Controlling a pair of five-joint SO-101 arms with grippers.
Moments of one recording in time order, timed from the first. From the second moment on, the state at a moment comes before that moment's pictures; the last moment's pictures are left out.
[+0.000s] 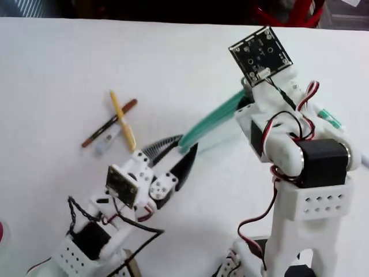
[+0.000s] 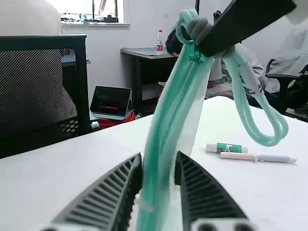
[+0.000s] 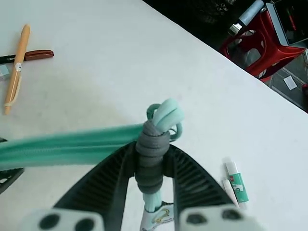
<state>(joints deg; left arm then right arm) 35.1 -93.7 88.8 17.3 0.1 -9.8 -29.7 -10.4 94.2 28.5</state>
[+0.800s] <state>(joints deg) 39.9 -58.9 68.0 16.3 -0.6 0.8 -20.2 -3.7 87.4 28.1</state>
